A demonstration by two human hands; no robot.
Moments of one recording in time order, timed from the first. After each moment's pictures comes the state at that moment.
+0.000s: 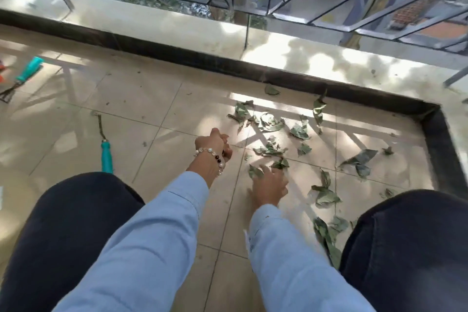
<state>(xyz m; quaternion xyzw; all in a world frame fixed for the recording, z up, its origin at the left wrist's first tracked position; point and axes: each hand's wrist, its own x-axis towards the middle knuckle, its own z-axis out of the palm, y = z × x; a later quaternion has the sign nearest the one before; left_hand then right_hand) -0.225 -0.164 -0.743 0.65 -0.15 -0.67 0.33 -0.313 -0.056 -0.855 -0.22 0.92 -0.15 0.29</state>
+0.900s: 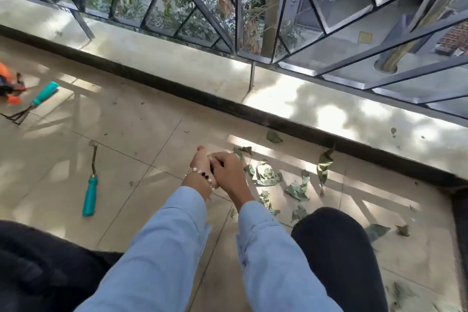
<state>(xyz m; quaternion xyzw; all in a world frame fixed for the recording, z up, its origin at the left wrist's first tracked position) -0.294 -0.259 -0.731 0.65 -0.05 -0.69 0.31 -0.355 -0.218 -0.732 -0.48 0.66 -0.38 0.44</state>
